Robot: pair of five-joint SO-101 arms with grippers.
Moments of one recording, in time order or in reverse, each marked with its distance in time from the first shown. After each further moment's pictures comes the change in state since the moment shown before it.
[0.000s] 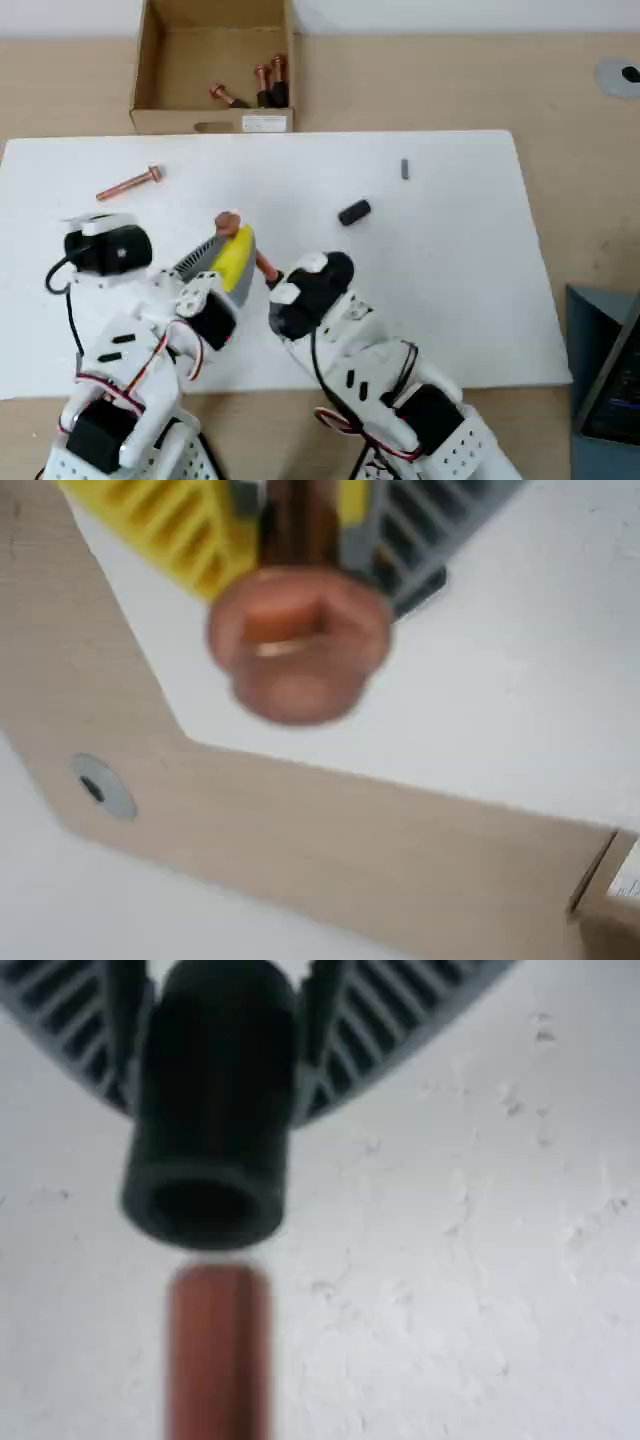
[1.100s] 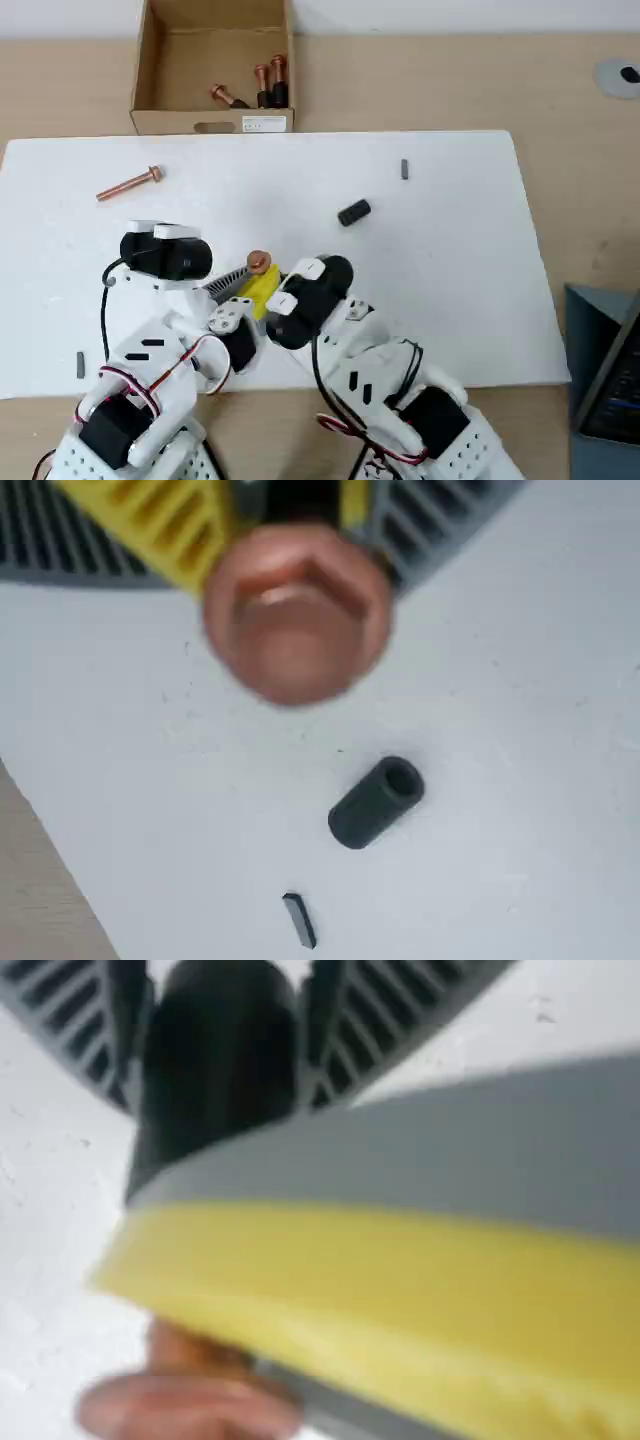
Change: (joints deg) left arm 9.8 -0.6 4.1 8.0 -4.4; right arm -0.6 0.0 -3.3 0.2 3.3
